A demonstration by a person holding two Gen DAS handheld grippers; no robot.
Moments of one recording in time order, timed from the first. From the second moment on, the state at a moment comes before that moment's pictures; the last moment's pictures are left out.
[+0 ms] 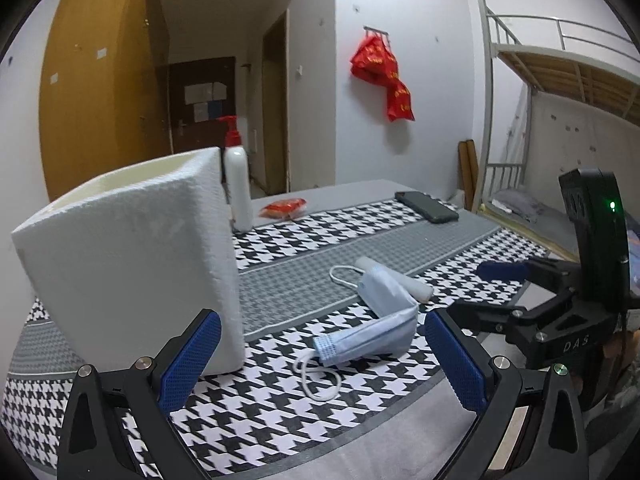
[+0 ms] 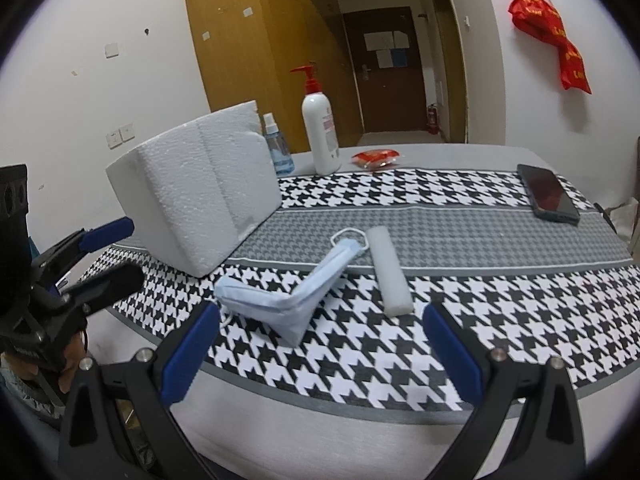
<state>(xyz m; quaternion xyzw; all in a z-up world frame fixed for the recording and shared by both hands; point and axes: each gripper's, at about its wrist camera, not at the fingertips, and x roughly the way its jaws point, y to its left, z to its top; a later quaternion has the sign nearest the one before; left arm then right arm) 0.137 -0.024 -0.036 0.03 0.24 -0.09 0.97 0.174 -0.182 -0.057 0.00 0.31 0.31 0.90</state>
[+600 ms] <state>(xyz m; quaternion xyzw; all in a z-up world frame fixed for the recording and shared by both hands) 0.173 -0.045 -0.059 0.04 0.31 -0.11 0.94 0.188 -0.205 -0.071 0.00 0.33 0.26 0.91</state>
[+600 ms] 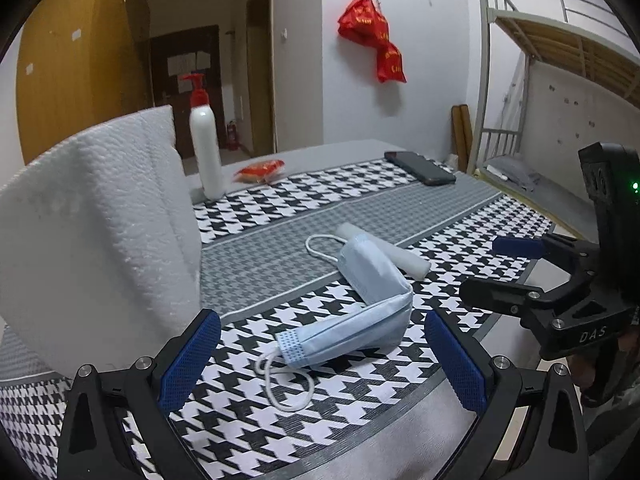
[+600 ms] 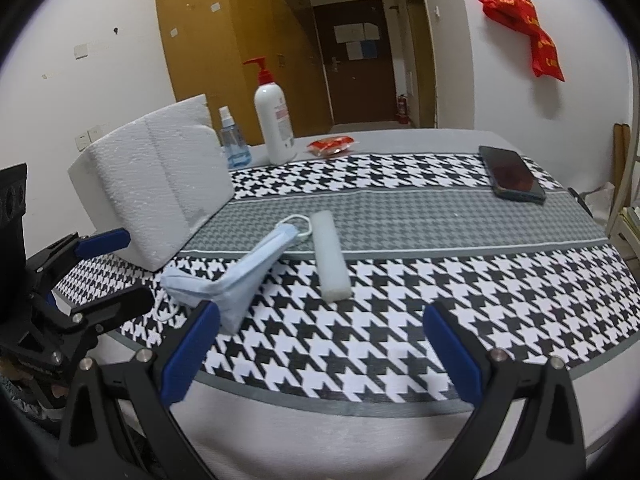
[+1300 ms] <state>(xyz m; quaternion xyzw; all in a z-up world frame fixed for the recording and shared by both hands) 0.214 -0.069 -0.077 0.03 0.38 -0.11 0.92 0.205 -0.232 -0.082 0.03 0.36 0.22 0.91</state>
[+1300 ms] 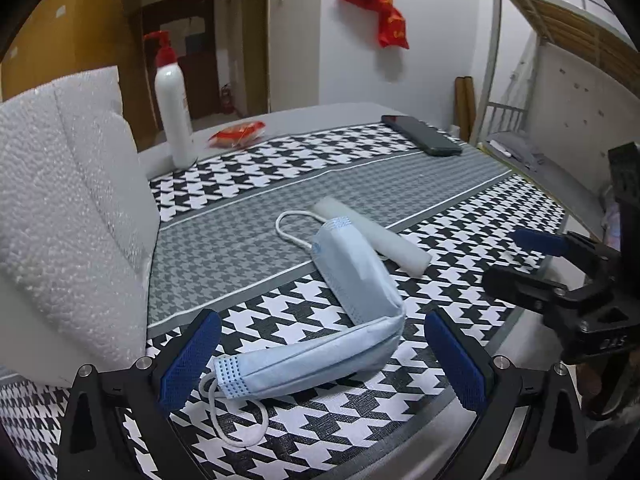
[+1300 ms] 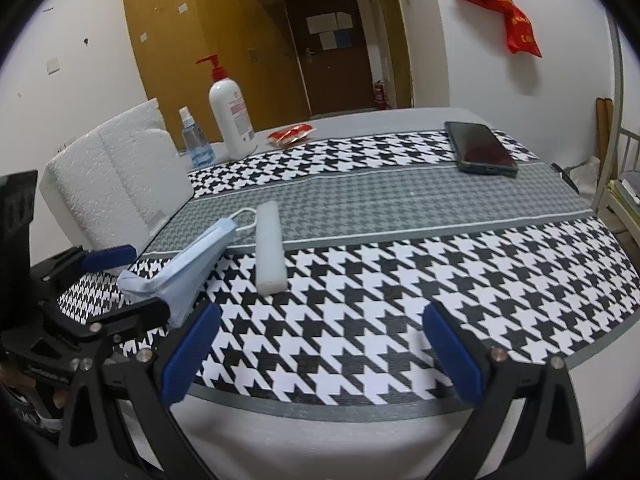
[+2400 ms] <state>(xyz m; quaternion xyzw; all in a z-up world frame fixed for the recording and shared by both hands) 0.217 -0.050 -0.081 0.01 0.39 -0.09 0.92 0.219 -0.215 -0.085 0.02 0.38 0.25 0.89</state>
